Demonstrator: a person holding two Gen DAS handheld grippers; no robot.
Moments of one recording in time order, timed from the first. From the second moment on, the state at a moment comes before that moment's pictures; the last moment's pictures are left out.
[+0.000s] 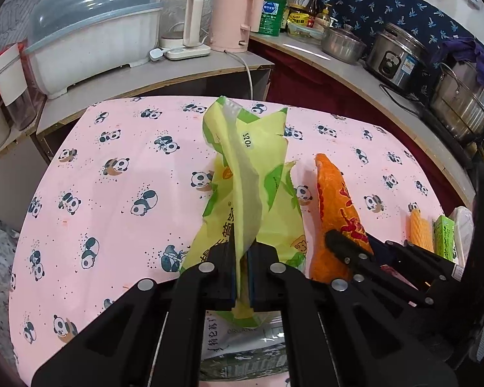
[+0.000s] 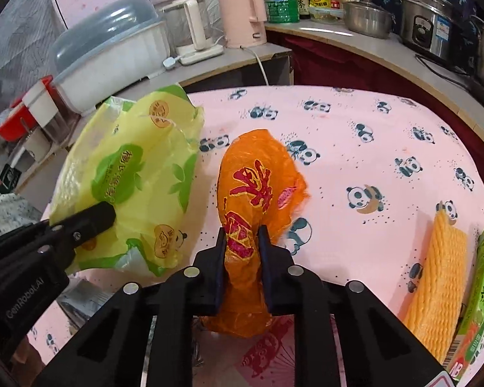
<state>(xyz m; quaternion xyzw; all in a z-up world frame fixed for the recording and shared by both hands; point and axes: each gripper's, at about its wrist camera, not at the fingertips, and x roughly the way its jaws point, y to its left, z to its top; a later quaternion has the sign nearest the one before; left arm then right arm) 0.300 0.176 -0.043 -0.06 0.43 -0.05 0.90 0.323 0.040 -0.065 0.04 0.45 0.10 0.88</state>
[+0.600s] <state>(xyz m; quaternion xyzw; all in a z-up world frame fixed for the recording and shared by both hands) 0.256 0.084 0.019 -0.04 0.39 -0.11 0.91 0.260 -0.053 0.023 0.09 0.37 0.06 0.92</state>
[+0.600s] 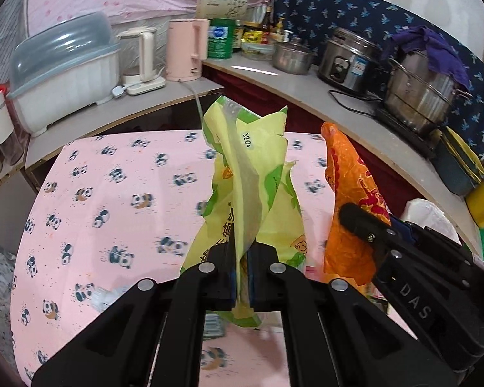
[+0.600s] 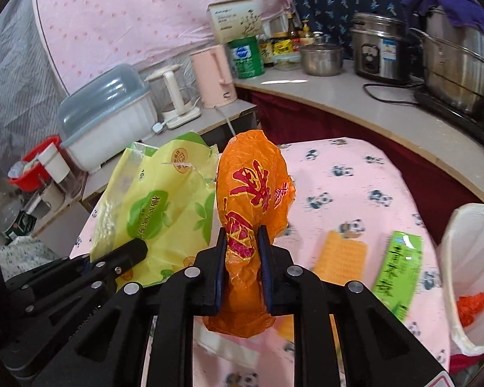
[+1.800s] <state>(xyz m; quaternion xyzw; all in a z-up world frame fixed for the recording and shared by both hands) 0.173 -0.248 -0.002 0.11 0.42 -0.31 0.85 0.091 -0.356 0.006 0.22 0.32 -0.15 0.91</state>
